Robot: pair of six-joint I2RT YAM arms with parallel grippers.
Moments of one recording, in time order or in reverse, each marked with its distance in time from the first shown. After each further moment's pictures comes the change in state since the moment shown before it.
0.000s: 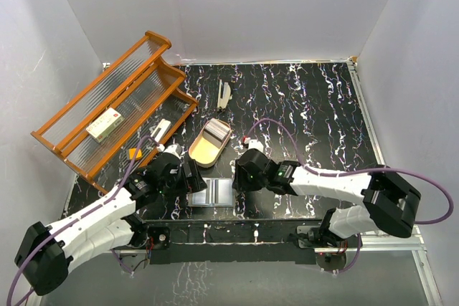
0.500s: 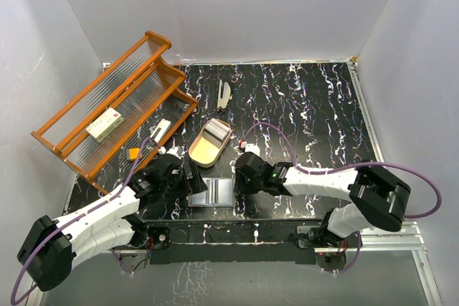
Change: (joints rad) left arm 0.018 0.061 -0.040 0.026 0.018 -0.007; right arm 0.012 0.087 -0.007 0.027 -0.011 -0.001
